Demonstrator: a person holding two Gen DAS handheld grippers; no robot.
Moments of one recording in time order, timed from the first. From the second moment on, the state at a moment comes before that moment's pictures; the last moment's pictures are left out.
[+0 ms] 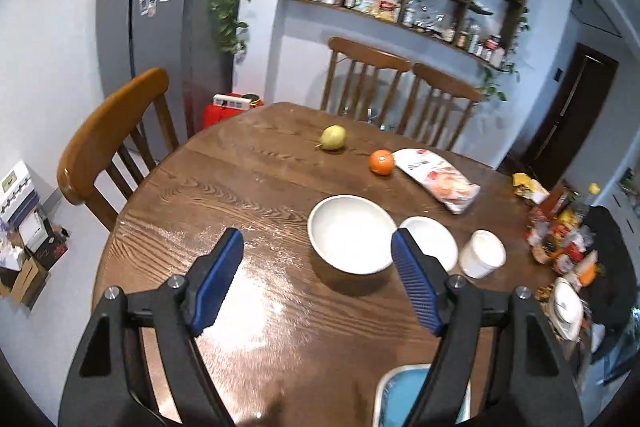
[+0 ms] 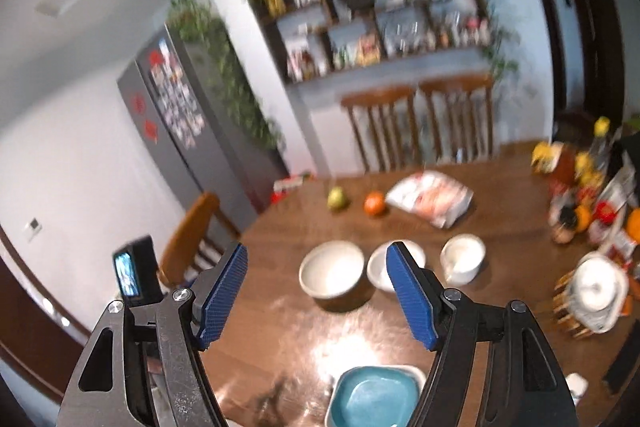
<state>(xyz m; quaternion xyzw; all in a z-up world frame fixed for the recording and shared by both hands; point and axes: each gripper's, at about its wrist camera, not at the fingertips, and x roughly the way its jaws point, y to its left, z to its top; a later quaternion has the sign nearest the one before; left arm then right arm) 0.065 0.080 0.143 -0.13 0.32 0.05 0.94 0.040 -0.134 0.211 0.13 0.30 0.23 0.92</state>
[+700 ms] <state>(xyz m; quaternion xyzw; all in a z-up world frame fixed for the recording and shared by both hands) 0.168 0.096 0.044 -0.15 0.42 0.07 0.89 0.243 -0.033 0.067 0.07 0.46 0.22 0.86</state>
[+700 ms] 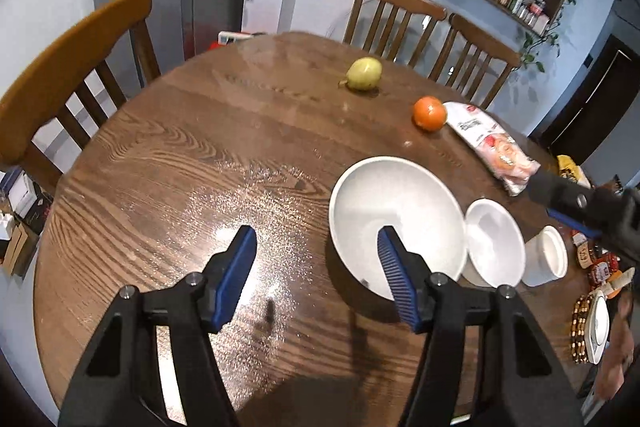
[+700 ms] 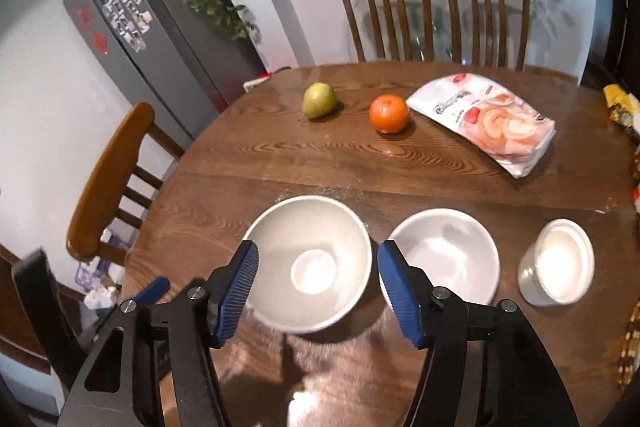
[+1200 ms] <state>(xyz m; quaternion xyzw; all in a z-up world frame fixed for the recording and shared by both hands) 0.211 0.095 0.000 -0.18 0.49 0.04 0.85 0.308 -0.012 0.013 0.02 0.51 0.20 0.83</state>
